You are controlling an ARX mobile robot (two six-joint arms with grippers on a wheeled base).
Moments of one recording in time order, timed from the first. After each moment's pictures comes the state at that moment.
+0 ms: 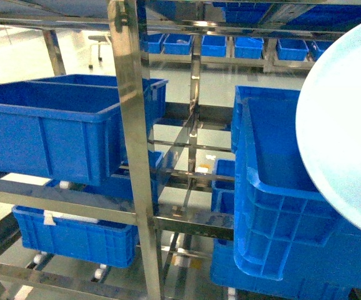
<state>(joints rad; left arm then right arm) 0.00 0.01 0.01 -0.01 0.00 0.00 -0.04 0.91 0.26 0.51 -0.15 0.12</state>
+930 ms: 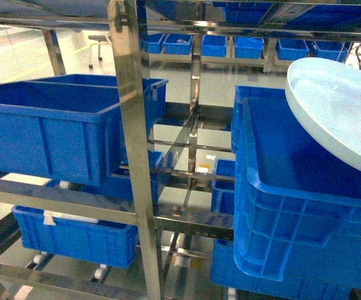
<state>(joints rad) 0.00 0.01 0.01 -0.01 0.00 0.00 -0.16 1.52 0.70 0.23 -0.40 0.60</state>
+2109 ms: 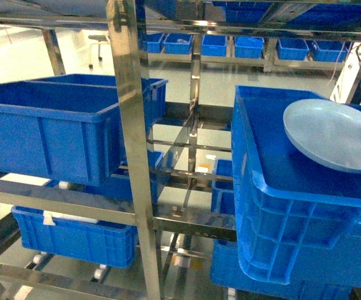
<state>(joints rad) 0.00 0.01 0.01 0.00 0.00 0.00 -0.14 2.06 1.09 0.31 -0.09 0.67</state>
